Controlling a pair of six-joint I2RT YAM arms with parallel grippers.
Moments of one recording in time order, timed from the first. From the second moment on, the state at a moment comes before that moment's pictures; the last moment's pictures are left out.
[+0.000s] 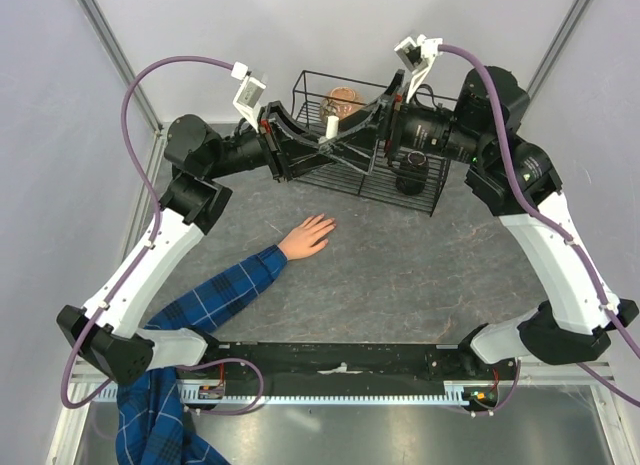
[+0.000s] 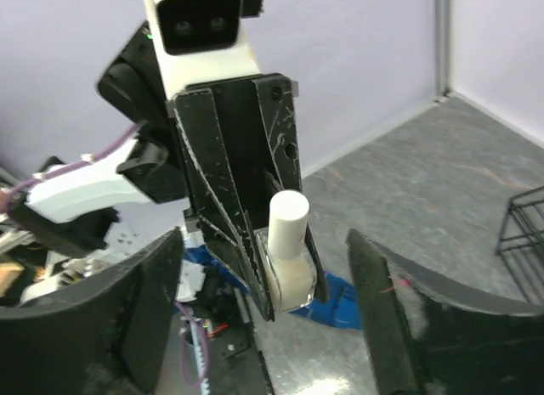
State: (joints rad) left arm -0.52 1.27 1.41 0.27 0.89 -0.67; right arm 0.66 1.42 2.03 -0.58 -0.52 0.37
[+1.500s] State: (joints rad) left arm -0.82 1.32 1.56 -0.20 0.16 -0.03; right arm 1.01 1.57 2.35 -0.95 0.55 0.20
